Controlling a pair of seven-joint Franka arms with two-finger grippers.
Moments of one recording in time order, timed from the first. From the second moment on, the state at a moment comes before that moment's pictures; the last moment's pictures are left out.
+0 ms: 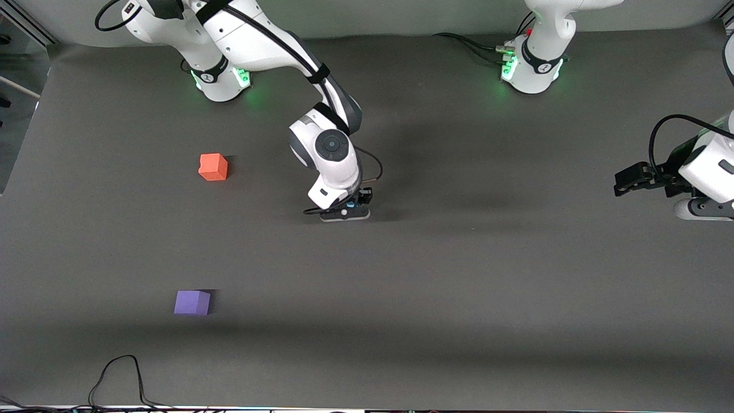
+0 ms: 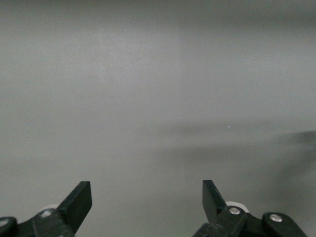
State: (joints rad) left arm 0.04 0.10 -0.07 -1.58 -0.01 1.64 0.00; right arm 0.85 0.63 -0.11 -1.81 0.08 2.44 0.67
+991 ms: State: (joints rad) left arm 0.04 0.10 -0.07 -1.57 -0.01 1.66 0.00; right arm 0.83 0.12 -0.43 -1.78 0.08 1.86 0.39
